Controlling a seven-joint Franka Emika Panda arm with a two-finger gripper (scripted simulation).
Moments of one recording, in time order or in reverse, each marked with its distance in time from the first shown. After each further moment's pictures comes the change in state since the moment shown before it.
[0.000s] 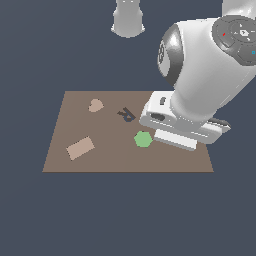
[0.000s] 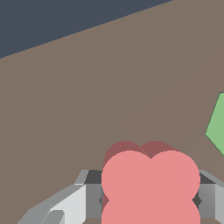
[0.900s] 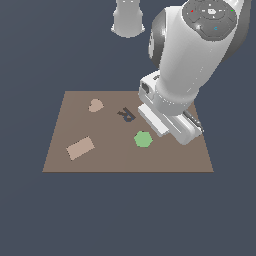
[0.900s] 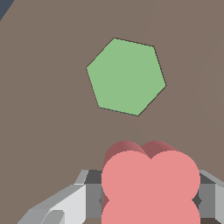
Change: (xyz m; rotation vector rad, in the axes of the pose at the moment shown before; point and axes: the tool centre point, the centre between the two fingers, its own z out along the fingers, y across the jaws) arm -0.027 0.039 -0.004 0.001 0.001 0.649
